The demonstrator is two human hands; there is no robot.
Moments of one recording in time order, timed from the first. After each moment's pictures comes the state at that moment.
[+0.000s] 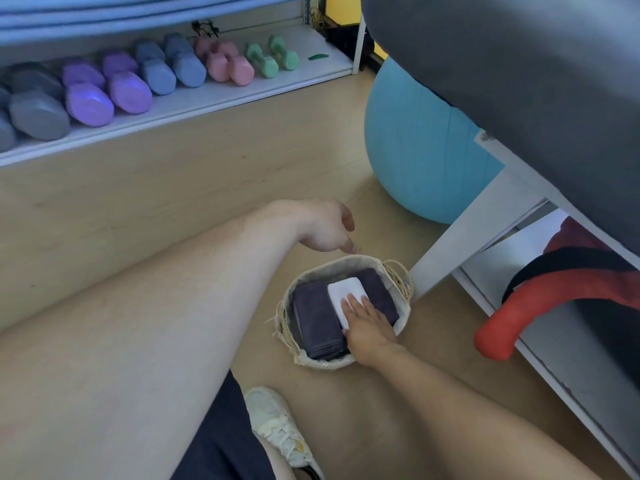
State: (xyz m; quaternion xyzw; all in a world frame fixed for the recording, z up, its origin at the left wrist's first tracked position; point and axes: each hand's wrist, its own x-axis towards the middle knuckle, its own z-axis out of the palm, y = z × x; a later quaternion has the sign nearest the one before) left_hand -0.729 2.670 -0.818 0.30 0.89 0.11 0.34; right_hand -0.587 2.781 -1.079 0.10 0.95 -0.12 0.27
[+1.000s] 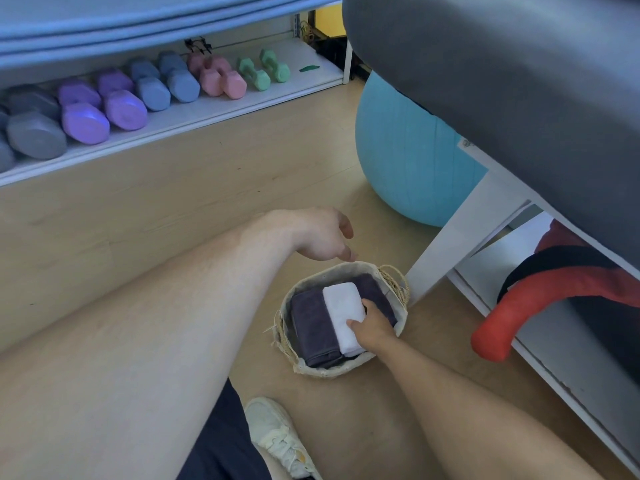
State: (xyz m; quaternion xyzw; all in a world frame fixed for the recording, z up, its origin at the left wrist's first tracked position) left_hand -0.725 2.678 -0.815 0.31 0.88 0.10 0.34; right_hand -0.603 2.793 -1.071 0.34 0.83 -0.40 0.18
